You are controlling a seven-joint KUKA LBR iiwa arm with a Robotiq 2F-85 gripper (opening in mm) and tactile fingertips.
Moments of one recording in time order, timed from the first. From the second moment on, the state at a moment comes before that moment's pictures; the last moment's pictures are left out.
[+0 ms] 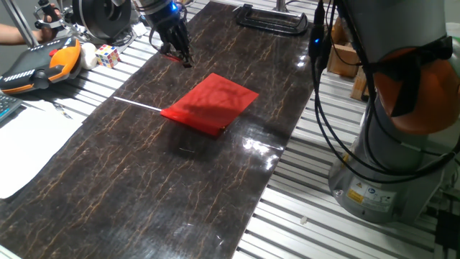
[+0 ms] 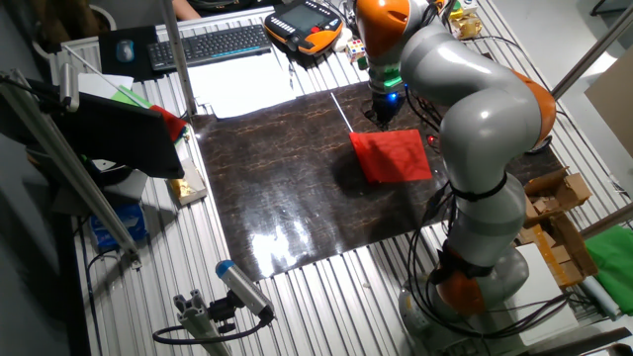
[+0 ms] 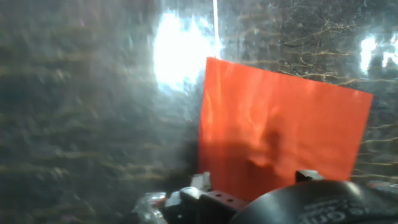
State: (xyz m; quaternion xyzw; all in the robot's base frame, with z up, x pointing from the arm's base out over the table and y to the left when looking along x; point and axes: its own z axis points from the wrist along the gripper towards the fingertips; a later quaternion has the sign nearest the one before) arm 0.515 0.001 0.236 0.11 -0.98 0.06 0.13
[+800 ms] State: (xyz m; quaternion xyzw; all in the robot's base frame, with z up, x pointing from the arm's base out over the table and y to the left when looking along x) arm 0.515 0.001 0.236 0.10 -0.98 0.06 0.13
